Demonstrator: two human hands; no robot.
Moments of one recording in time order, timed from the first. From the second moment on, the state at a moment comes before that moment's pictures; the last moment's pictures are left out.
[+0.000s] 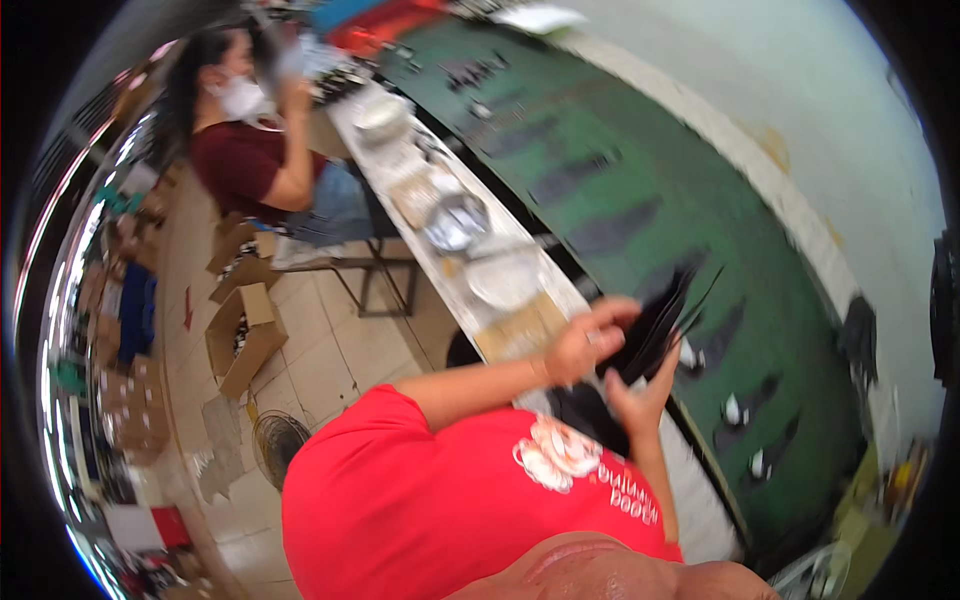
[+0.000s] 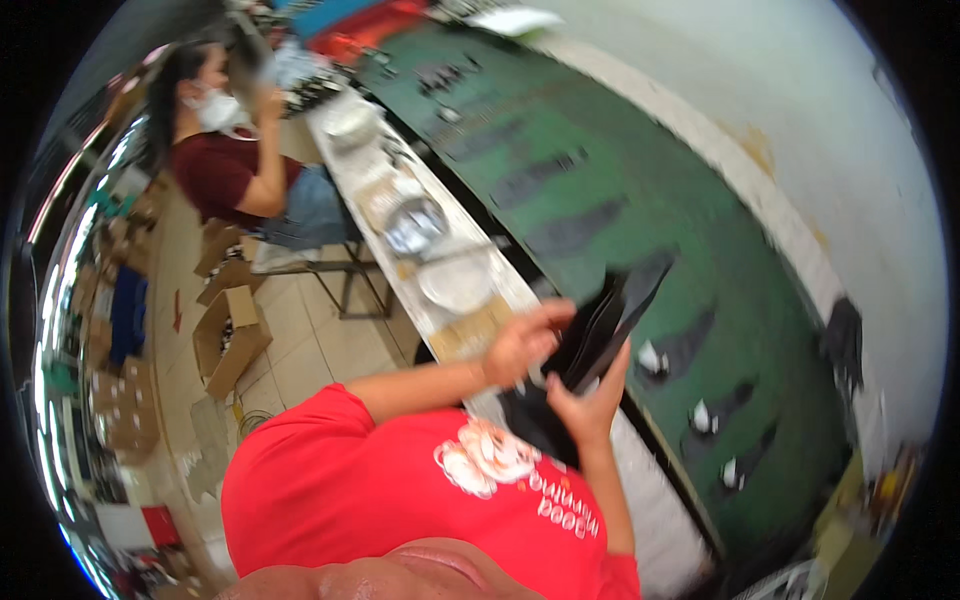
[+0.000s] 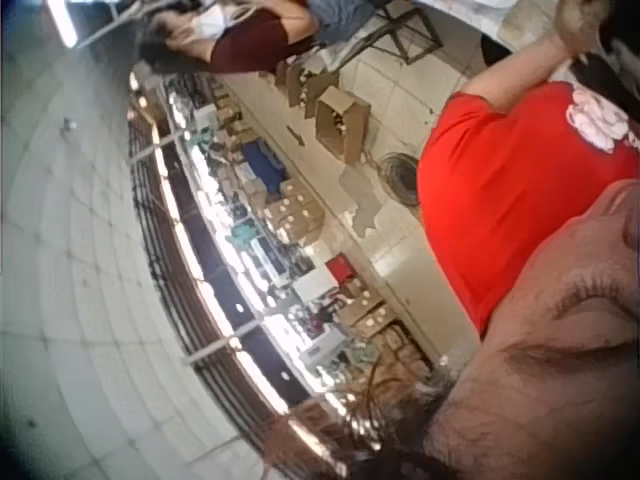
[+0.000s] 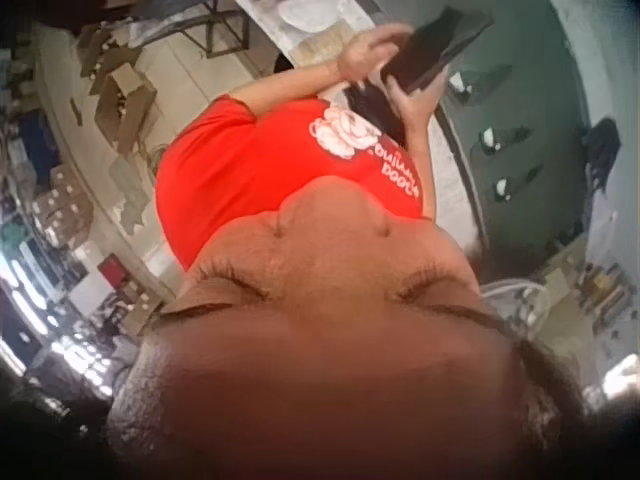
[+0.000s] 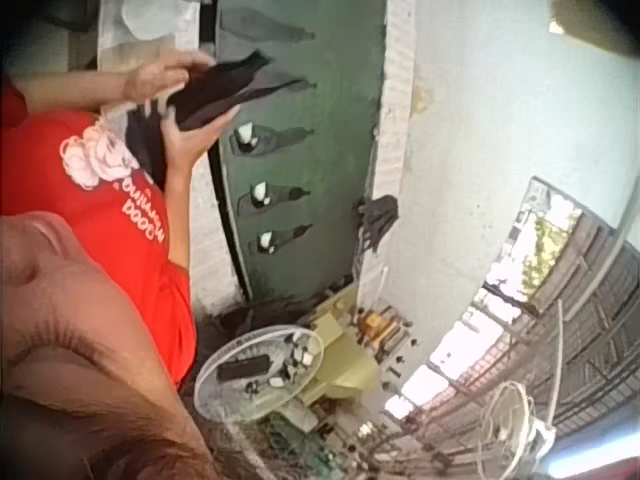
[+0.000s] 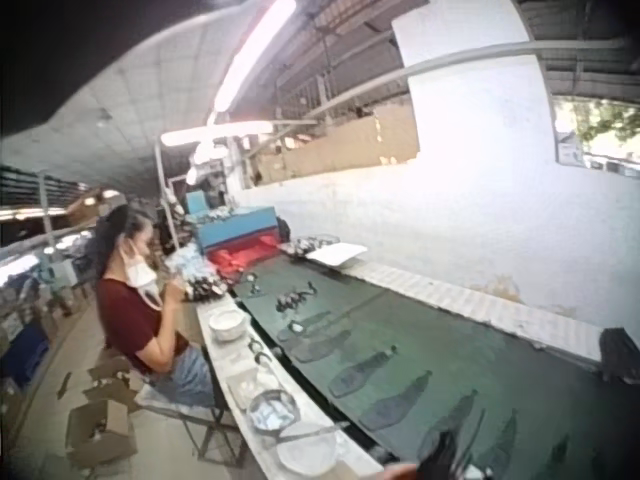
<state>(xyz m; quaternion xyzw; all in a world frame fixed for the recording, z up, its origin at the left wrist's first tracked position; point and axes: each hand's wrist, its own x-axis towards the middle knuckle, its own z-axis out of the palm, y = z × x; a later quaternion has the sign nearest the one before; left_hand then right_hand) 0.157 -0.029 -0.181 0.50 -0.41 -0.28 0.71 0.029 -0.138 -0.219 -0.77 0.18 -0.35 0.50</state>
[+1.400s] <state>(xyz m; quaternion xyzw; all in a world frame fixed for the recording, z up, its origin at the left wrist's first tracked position) 0.138 0.022 -0.260 0.58 -0.76 0.01 0.30 -0.080 -0.144 -0.155 -0.86 0.23 0.28 0.37</state>
